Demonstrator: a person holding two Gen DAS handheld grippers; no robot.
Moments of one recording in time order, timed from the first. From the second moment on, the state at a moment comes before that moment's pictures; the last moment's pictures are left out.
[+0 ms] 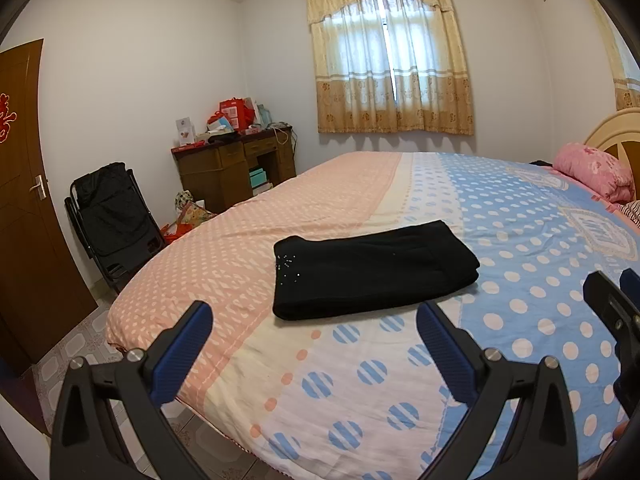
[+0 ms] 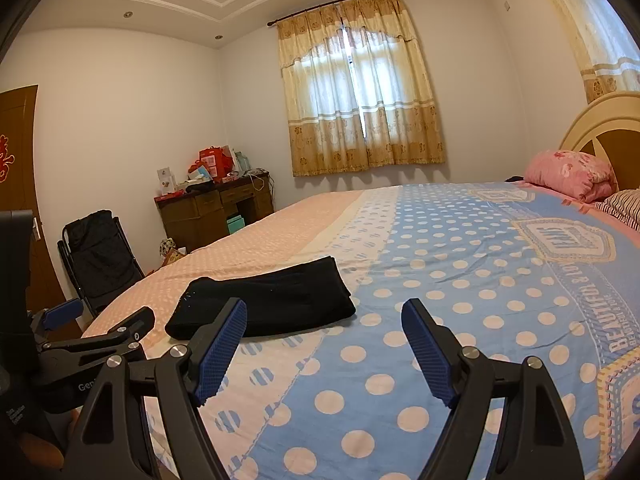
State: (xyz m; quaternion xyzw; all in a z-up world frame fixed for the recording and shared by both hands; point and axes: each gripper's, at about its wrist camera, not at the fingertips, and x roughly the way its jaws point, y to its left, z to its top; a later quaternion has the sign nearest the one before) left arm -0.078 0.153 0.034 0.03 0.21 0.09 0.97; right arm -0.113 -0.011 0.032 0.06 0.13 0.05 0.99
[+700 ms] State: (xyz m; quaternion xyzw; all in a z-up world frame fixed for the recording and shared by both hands) left arm -0.079 0.149 0.032 0.03 0.21 0.09 0.97; right arm -0.114 -0.012 0.031 0.06 0.13 0.05 0.99
